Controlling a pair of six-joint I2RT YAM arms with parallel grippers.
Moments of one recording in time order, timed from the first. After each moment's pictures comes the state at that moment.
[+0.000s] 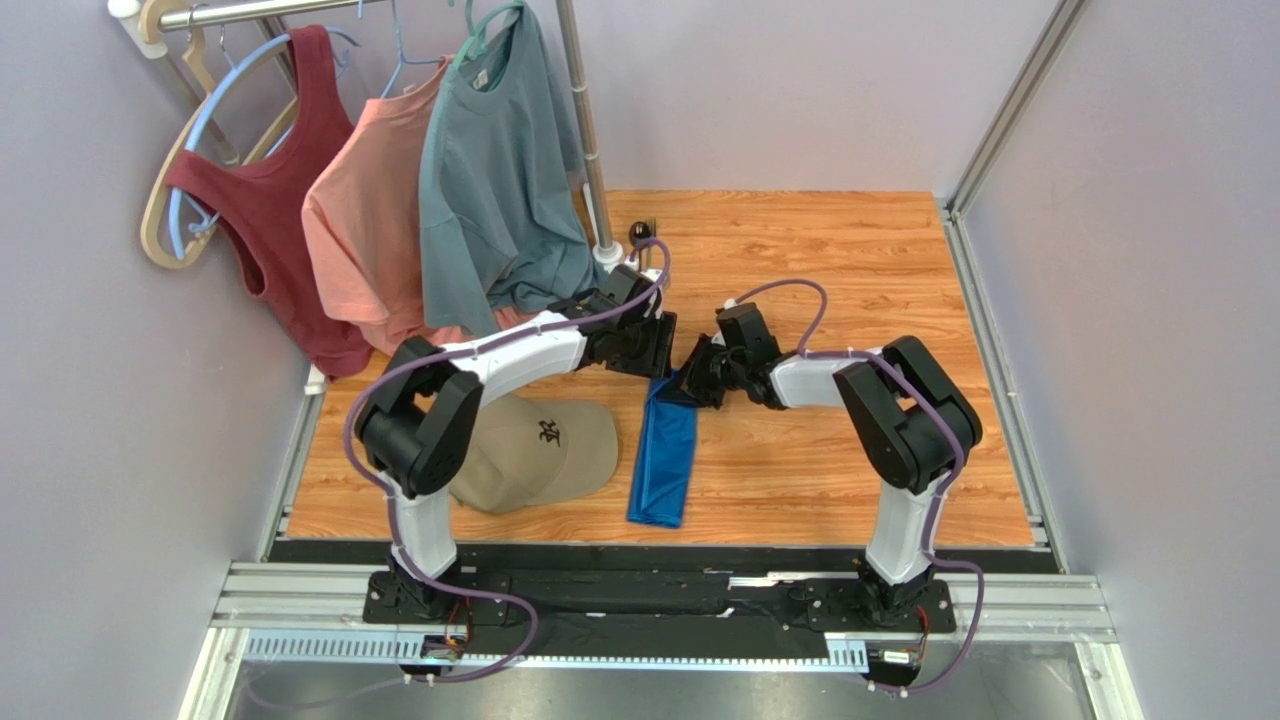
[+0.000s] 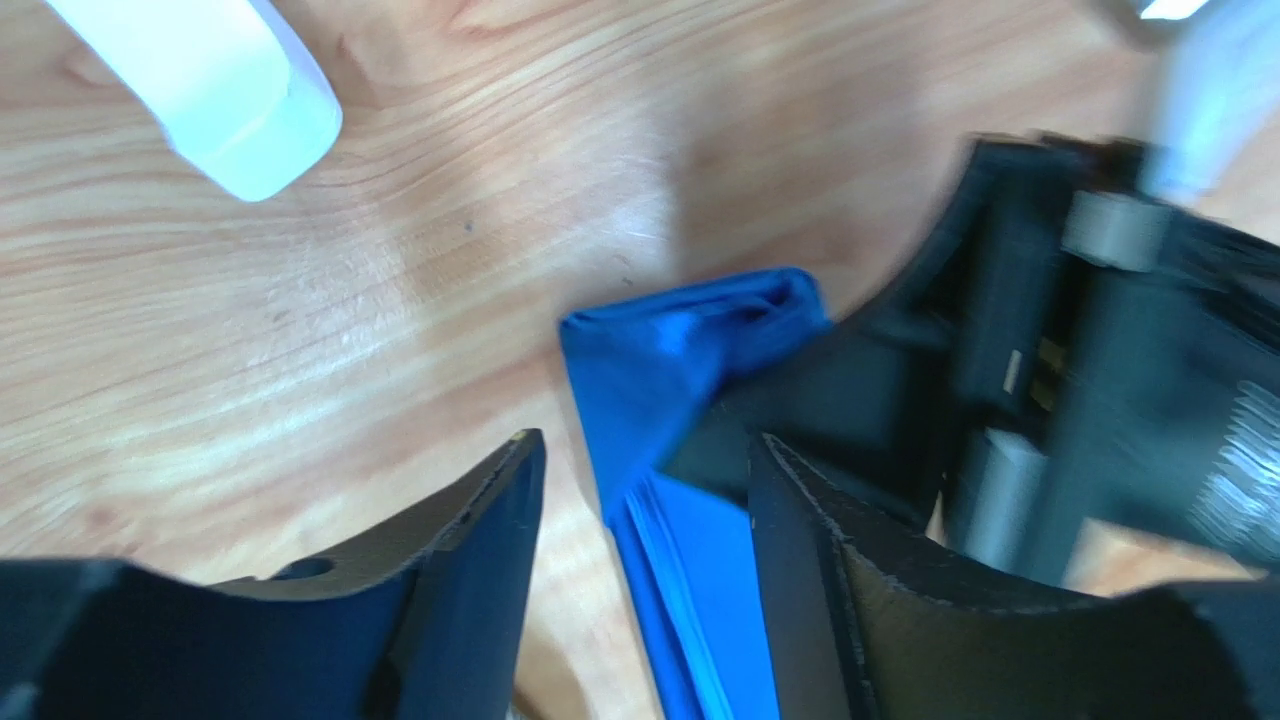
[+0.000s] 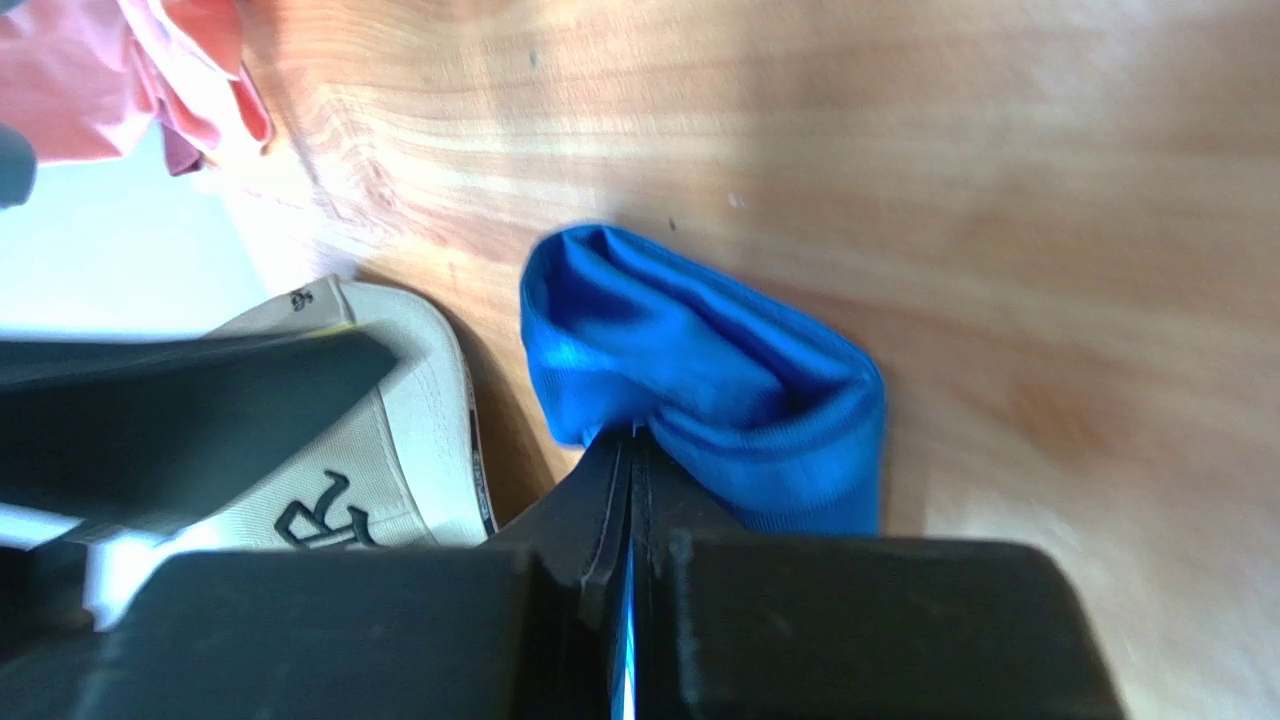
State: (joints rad) left arm -0.68 1.87 1.30 -0.34 0.06 -0.40; right arm 0.51 1.87 0.91 0.19 -0.42 1.03
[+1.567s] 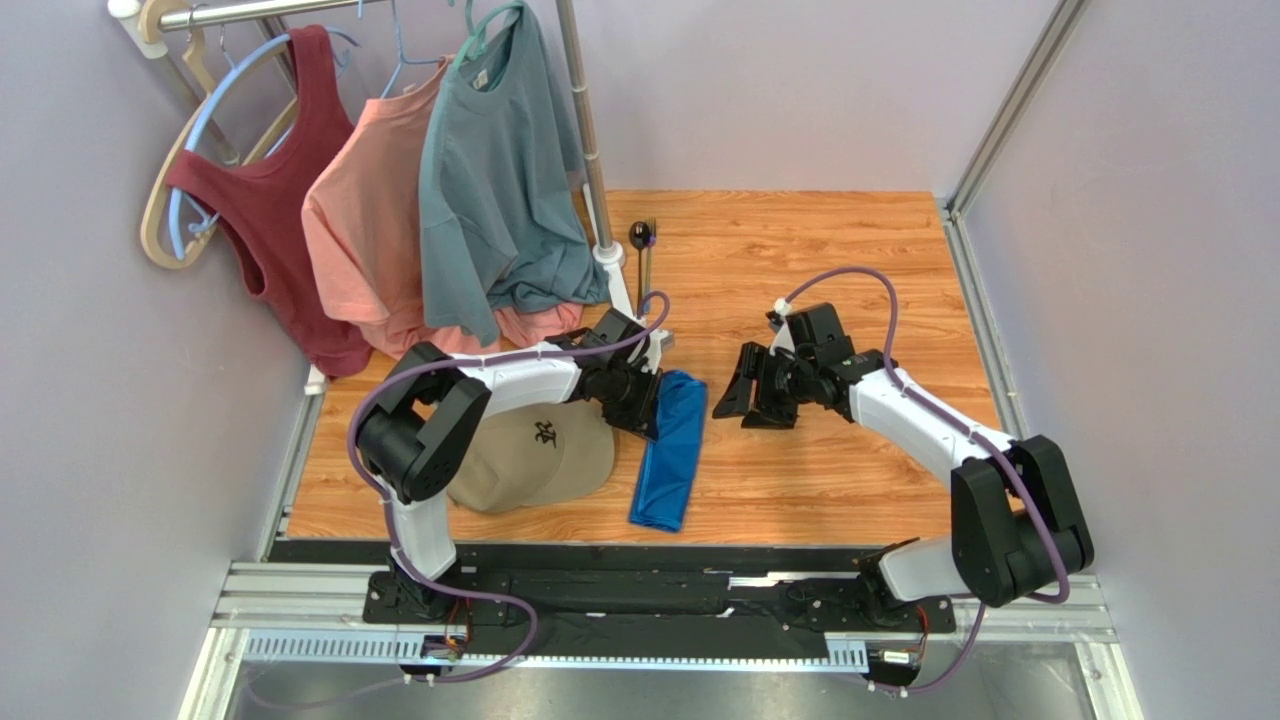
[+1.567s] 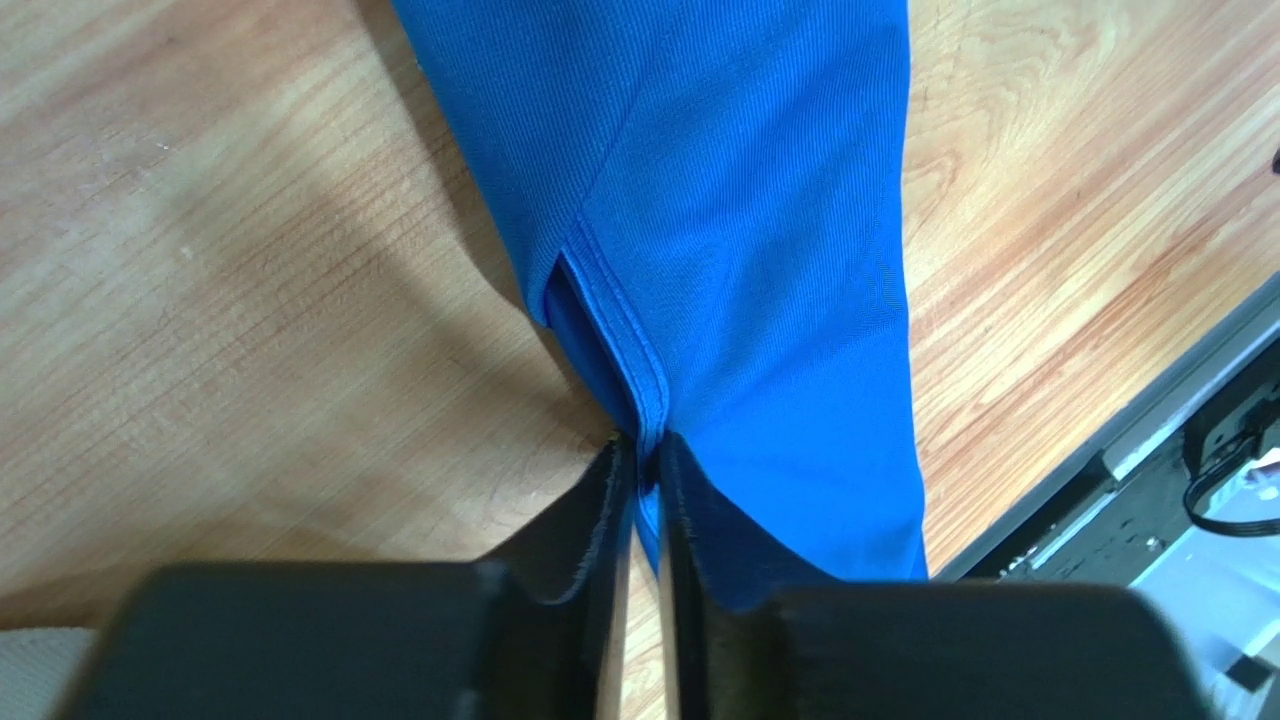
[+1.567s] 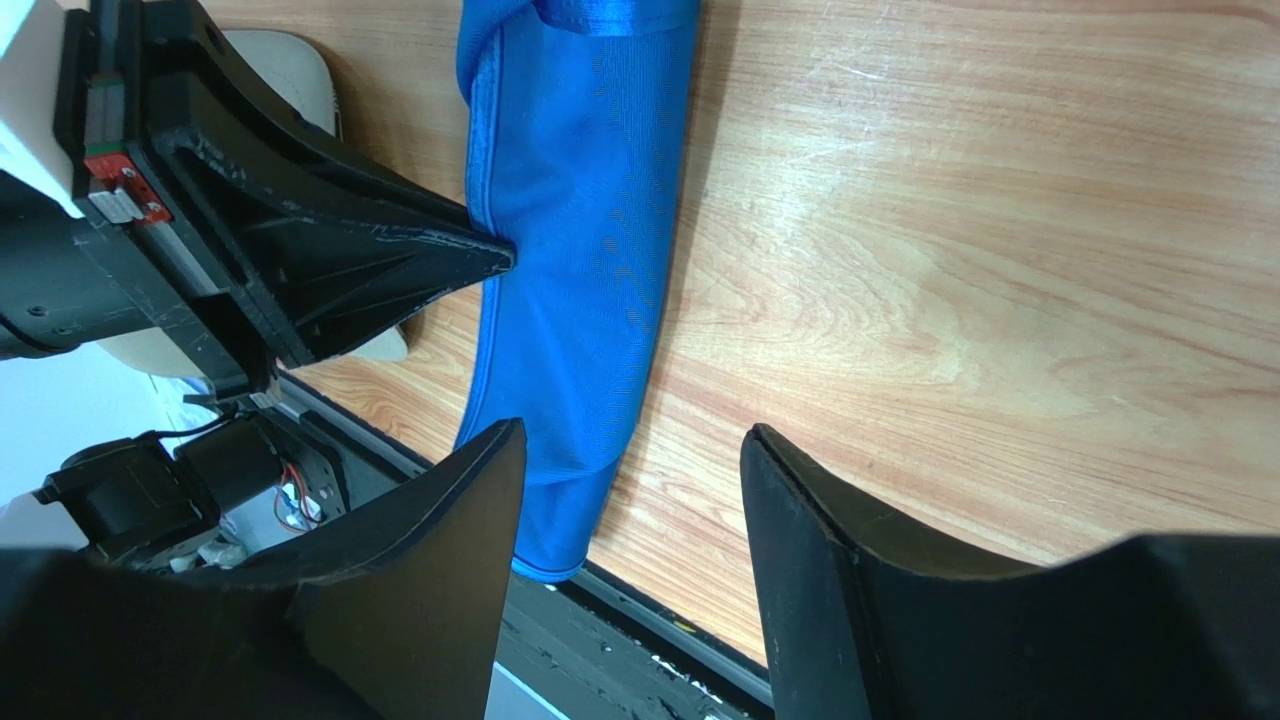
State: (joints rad) left arm -0.70 1.84 1.08 -0.31 0.36 -0.35; right arm 0.37 1.39 0.82 -0.40 -0.43 0.59
